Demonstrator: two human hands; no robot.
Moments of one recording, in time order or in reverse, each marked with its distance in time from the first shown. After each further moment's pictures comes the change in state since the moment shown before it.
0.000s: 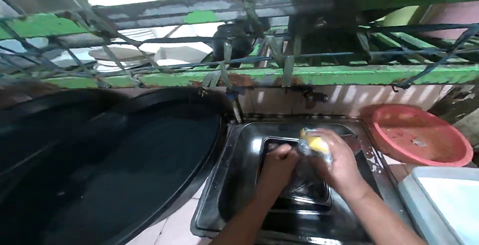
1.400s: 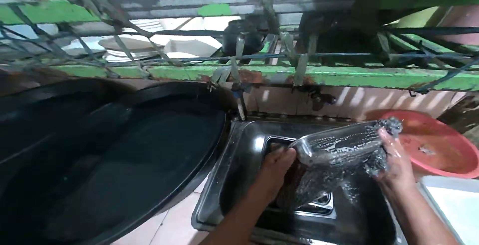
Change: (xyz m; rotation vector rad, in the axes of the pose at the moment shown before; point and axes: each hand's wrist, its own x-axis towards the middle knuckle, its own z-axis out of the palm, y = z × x) left_hand -0.020 0.002 -0.021 -0.314 -0.044 0.046; right_hand 0.000 0.050 -0.046 0.738 0.338 0.826
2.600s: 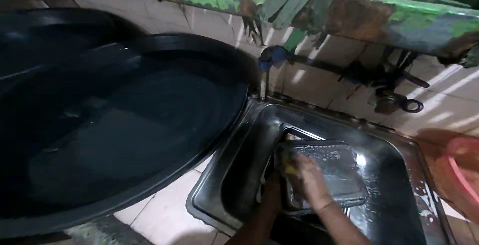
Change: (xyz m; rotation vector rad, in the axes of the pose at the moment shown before) left_hand 0.033 -0.232 -0.040 -0.265 0.482 -0.490; right_hand -0.032 0.209 0.103 -1.182 -0.886 -0.361
